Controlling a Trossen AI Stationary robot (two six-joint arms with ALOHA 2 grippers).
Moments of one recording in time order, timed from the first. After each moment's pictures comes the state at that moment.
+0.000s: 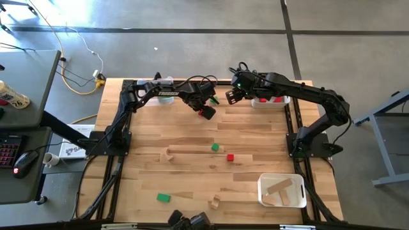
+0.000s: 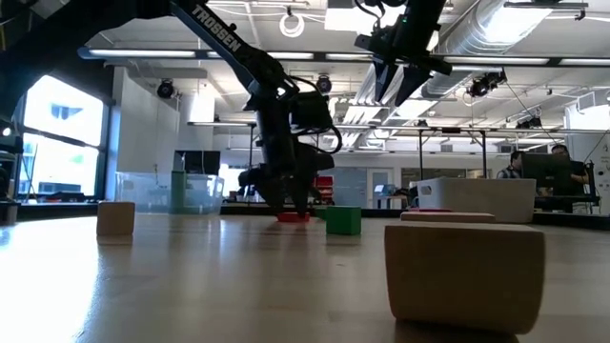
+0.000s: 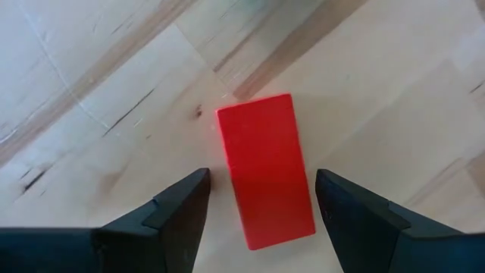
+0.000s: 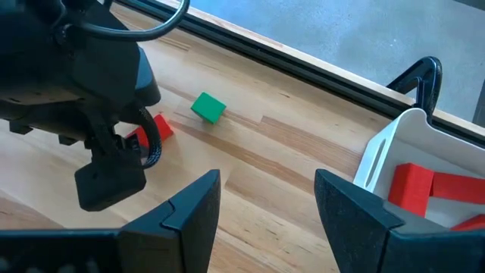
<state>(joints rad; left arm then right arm) 0.56 2.17 1.57 -0.71 0.01 -0.44 -0.35 1.52 1.47 -1.00 0.36 0.67</state>
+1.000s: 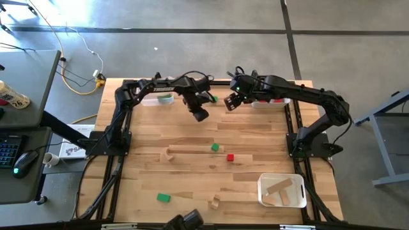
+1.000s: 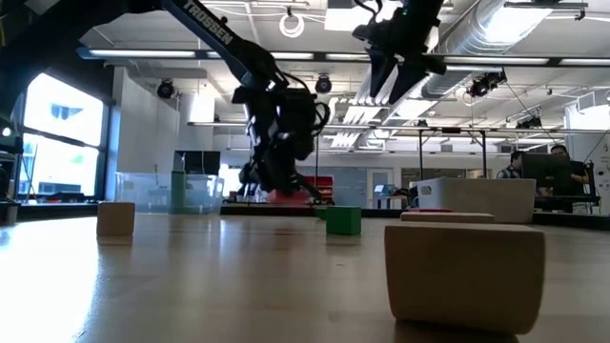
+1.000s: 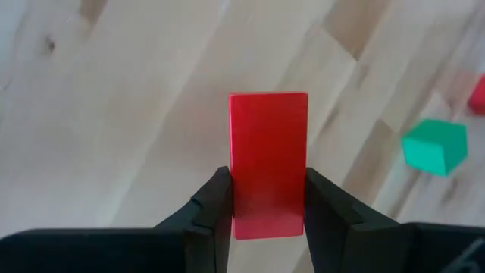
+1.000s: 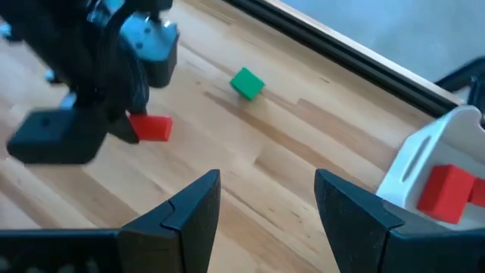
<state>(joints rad) 0.60 2.11 1.56 -0.88 0.40 -0.09 -0.30 1.52 1.47 -0.99 0.28 0.61</state>
